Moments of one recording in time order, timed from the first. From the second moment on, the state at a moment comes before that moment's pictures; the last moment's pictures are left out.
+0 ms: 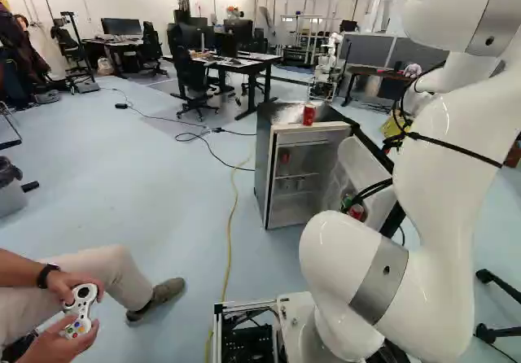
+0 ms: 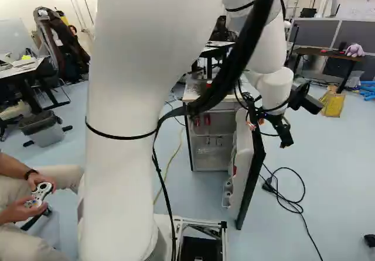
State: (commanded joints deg) arm -50.1 -22.9 -61.3 18.3 -13.6 0.0
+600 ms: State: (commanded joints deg) arm -48.3 -18.5 -55.5 18.3 -12.3 0.0
